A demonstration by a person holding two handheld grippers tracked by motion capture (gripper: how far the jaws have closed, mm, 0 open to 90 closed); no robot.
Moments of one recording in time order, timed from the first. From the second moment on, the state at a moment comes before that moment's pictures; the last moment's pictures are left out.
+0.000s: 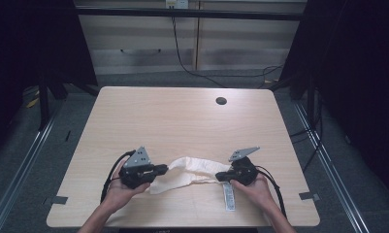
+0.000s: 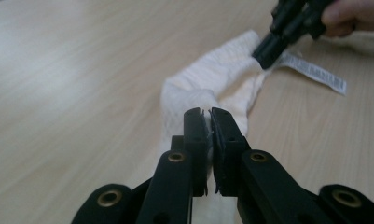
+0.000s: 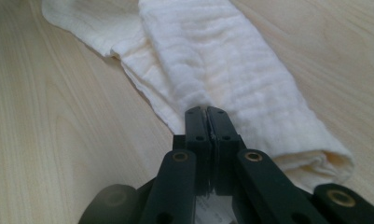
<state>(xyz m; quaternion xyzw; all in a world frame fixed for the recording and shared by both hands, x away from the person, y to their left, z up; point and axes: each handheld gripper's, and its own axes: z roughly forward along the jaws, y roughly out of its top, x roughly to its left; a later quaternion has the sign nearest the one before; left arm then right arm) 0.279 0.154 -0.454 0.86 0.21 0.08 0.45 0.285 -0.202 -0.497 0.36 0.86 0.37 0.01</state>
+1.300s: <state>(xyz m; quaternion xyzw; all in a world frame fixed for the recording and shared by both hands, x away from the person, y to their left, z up) 0.265 0.162 -0.498 0.89 0.23 0.05 0.39 0.255 -0.248 -0.494 0.40 0.84 0.37 0.06</state>
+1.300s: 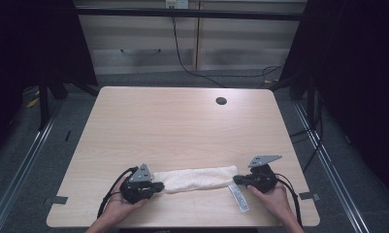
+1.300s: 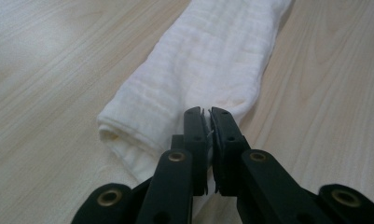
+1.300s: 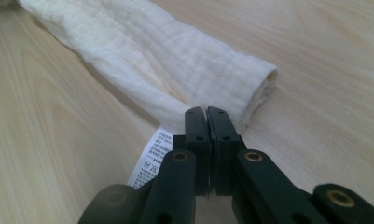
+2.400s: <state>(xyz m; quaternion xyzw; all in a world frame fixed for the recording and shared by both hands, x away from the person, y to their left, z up) 0.303 0.198 -0.484 0.84 0.33 0.06 0.42 0.289 -0.228 -0.488 0.39 0.84 0.38 0.09</state>
